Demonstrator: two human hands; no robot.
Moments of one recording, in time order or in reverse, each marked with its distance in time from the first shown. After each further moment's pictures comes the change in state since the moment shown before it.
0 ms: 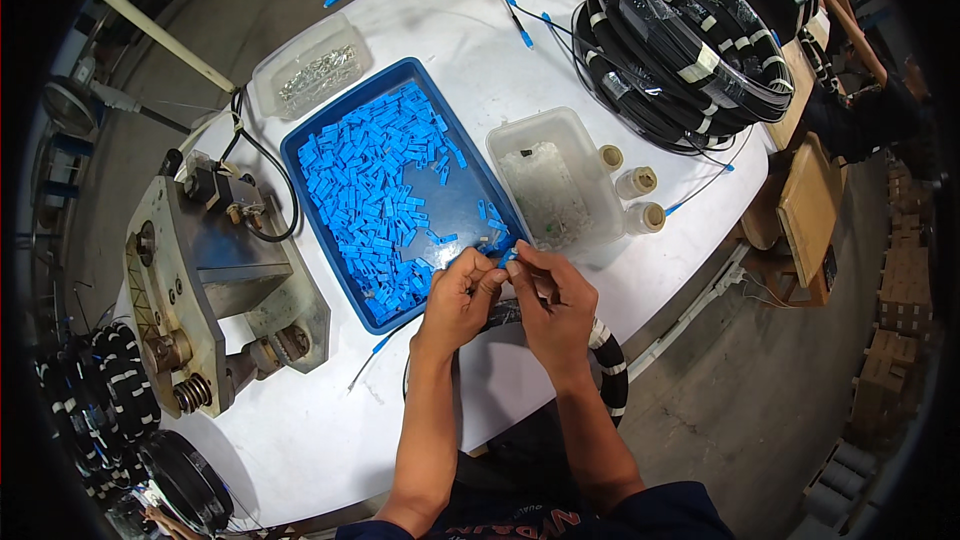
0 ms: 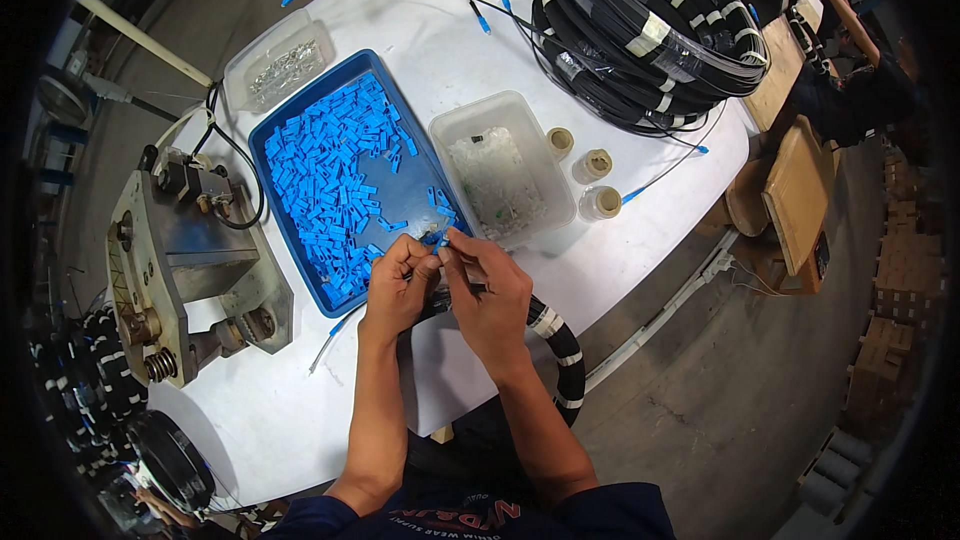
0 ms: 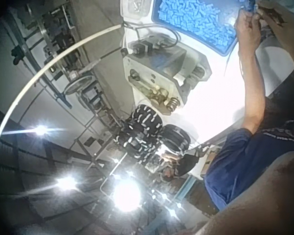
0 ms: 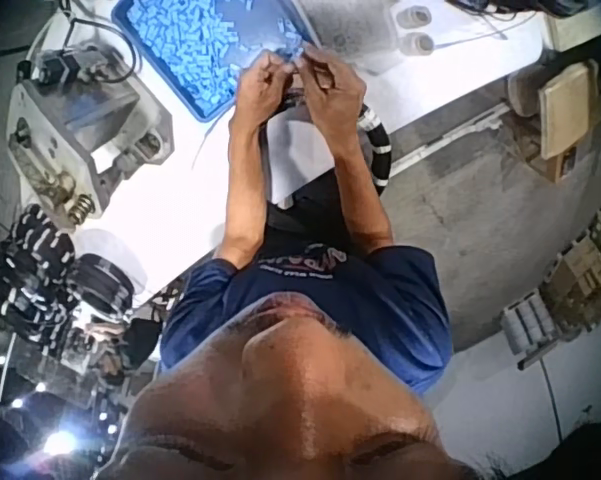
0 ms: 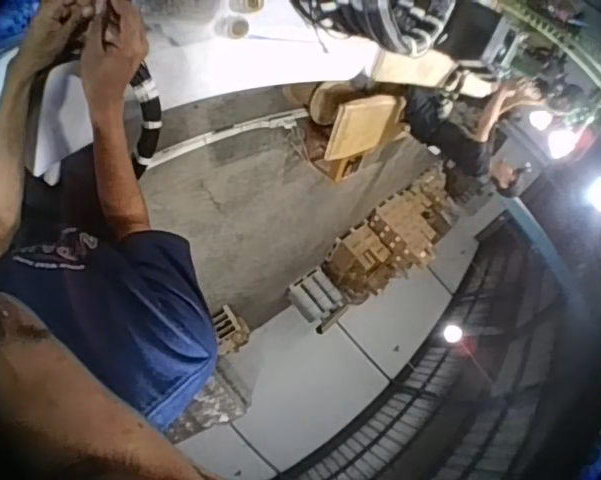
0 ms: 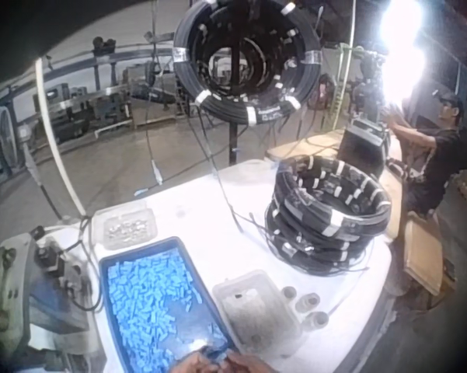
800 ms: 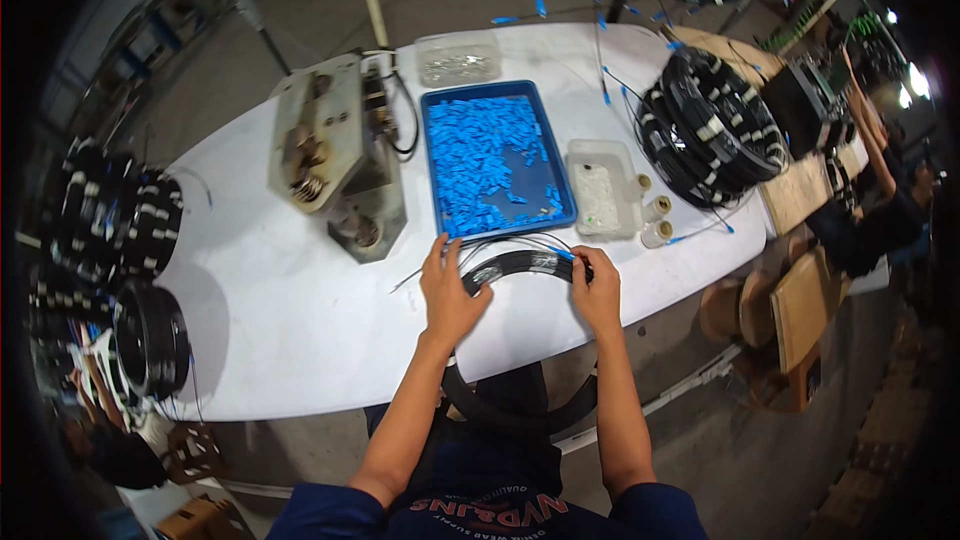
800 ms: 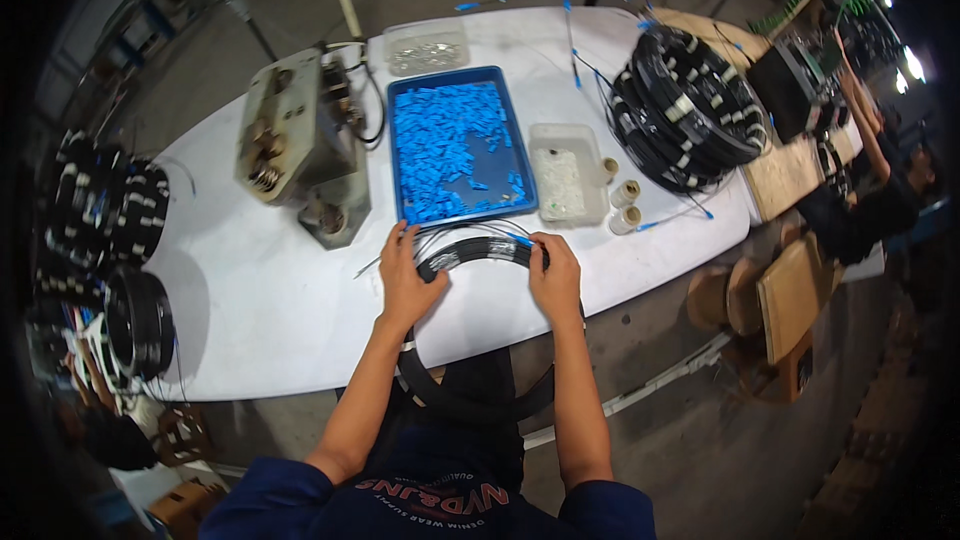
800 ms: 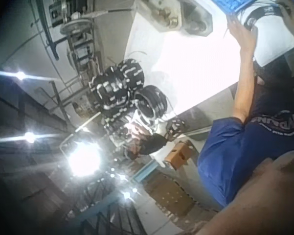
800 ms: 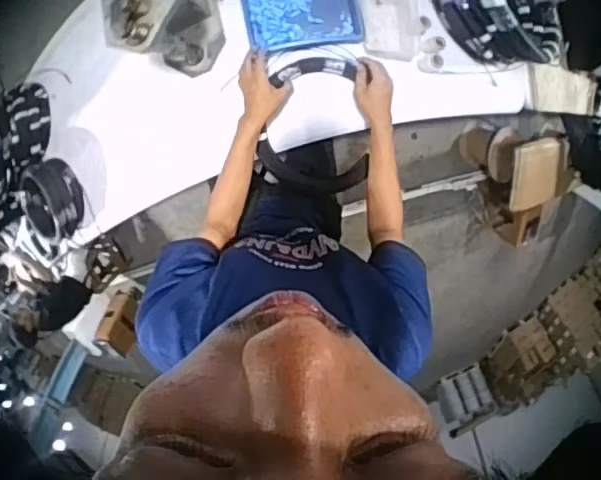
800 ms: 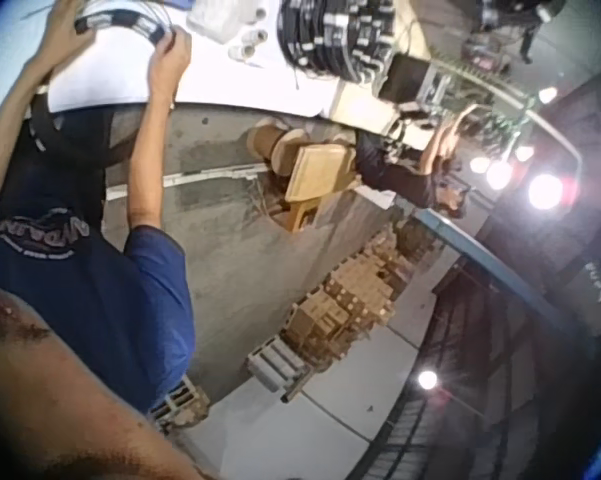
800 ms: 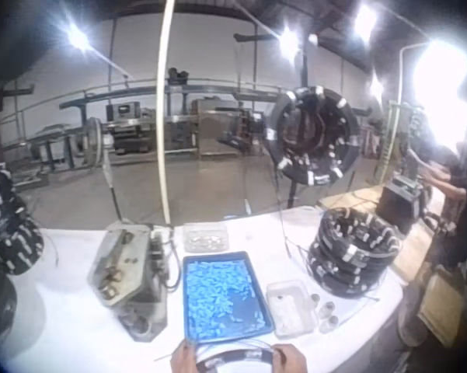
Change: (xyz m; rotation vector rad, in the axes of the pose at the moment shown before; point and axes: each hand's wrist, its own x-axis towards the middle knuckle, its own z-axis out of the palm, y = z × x) left_hand -0.135 0.003 -0.018 0.788 0.564 -0.003; right_hand -0.025 0.037 -0.060 -0.358 -0.281 -0.361
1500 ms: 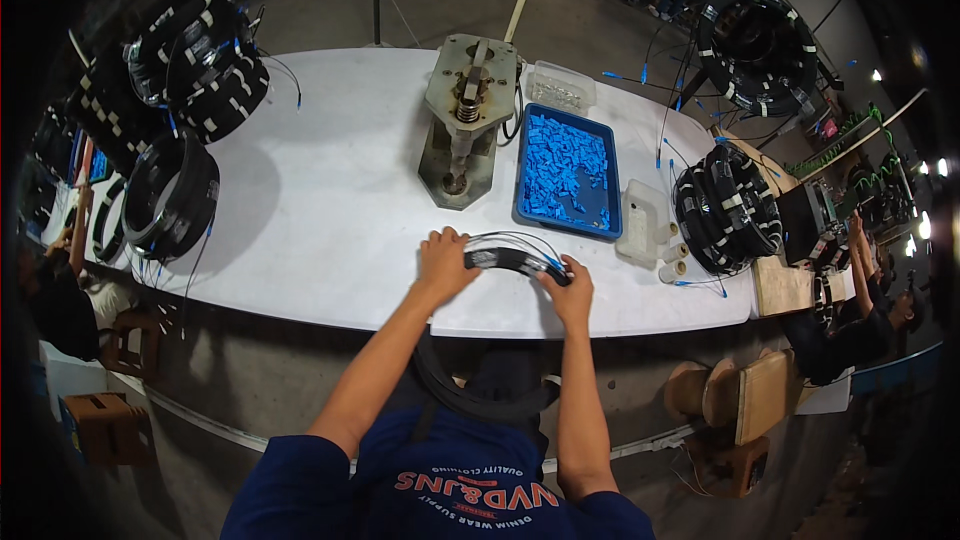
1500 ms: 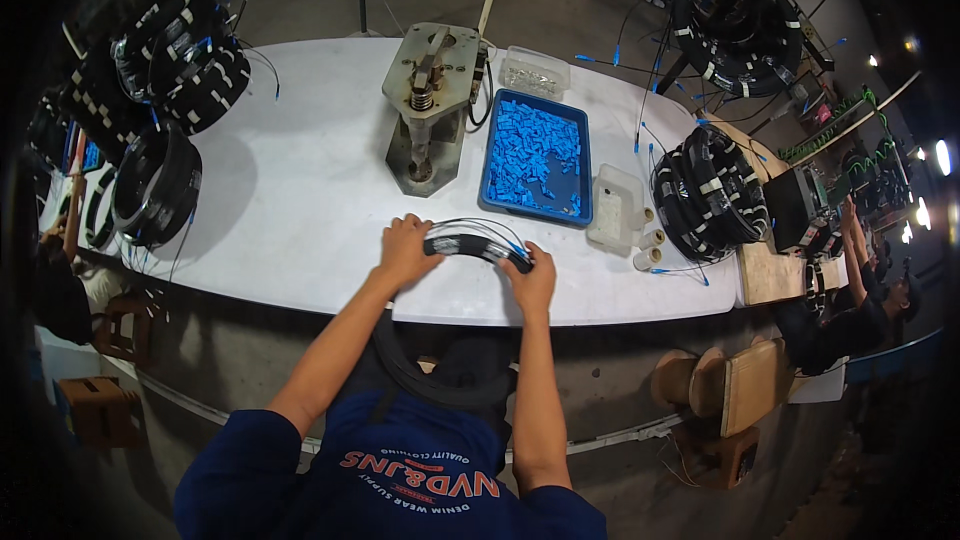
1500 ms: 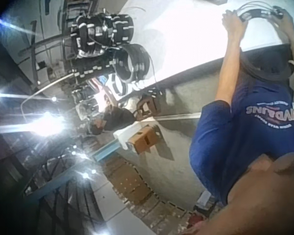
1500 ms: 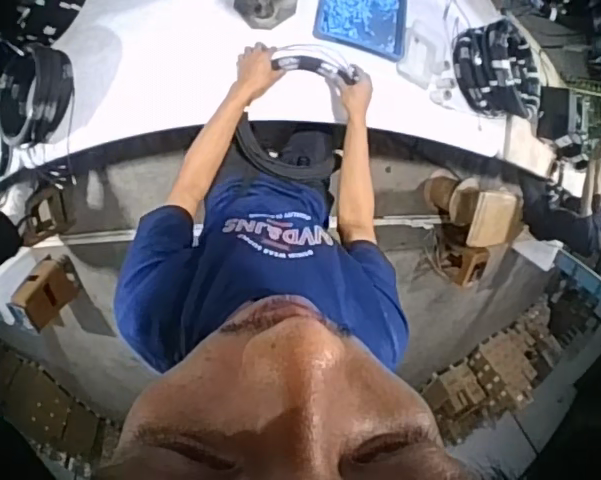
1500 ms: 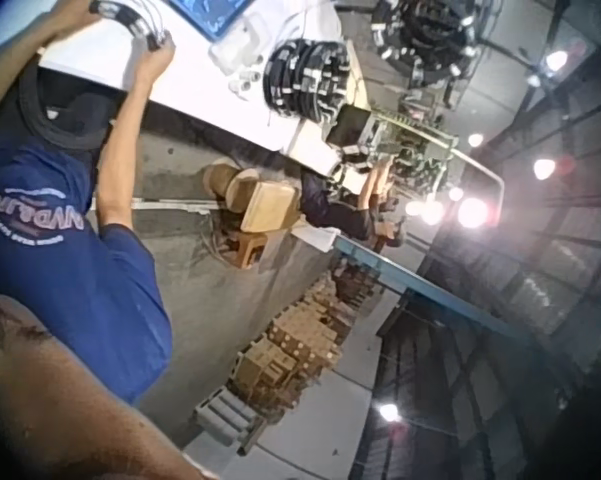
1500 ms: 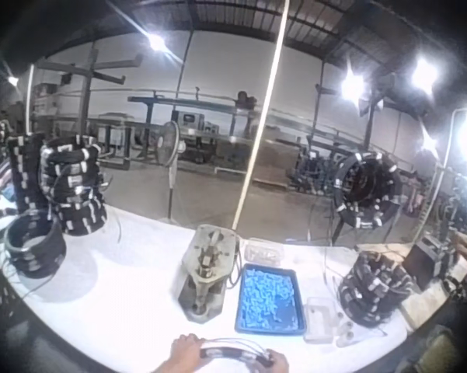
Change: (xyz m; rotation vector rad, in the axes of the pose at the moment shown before) left_hand -0.057 -0.082 -0.078 0.289 -0.060 -0.101; right_hand -0.059 -0.046 0.081 0.008 -0.124 0.043
